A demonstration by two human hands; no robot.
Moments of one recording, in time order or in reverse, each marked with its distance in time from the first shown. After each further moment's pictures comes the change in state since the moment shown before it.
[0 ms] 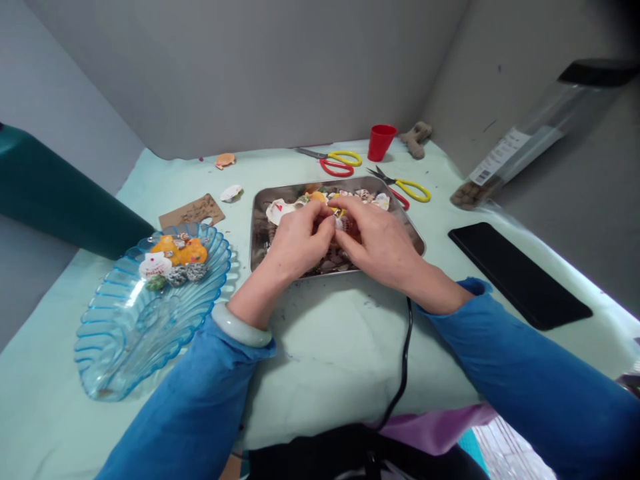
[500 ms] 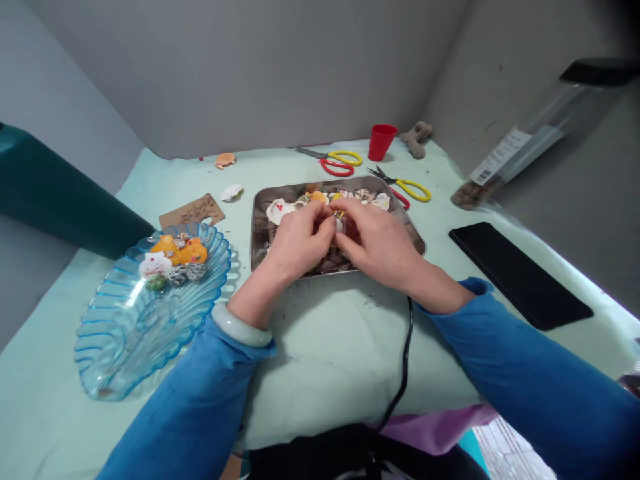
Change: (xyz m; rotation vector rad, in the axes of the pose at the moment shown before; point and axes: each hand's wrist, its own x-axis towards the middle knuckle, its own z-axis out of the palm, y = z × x) left_hand 0.000 0.000 -0.001 0.005 -0.008 0.008; right_hand 0.001 -0.001 -0.001 -0.002 -0.032 -0.015
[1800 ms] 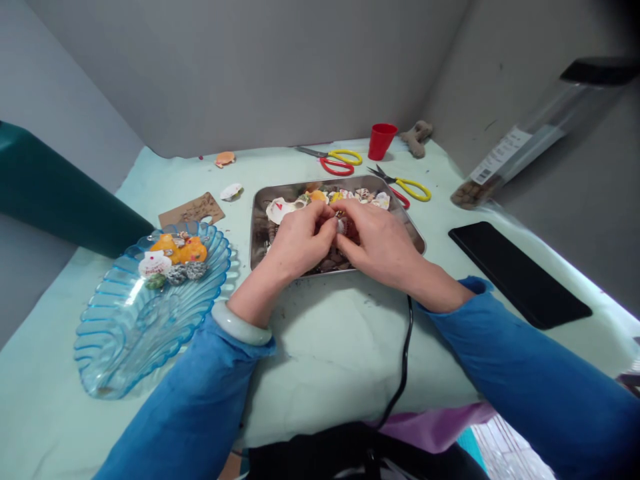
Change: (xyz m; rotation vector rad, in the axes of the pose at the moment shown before) left_hand -0.002 -0.001 0.000 -0.004 -0.024 0.045; right_hand -0.001 0.001 0.001 -0.014 -0.020 -0.013
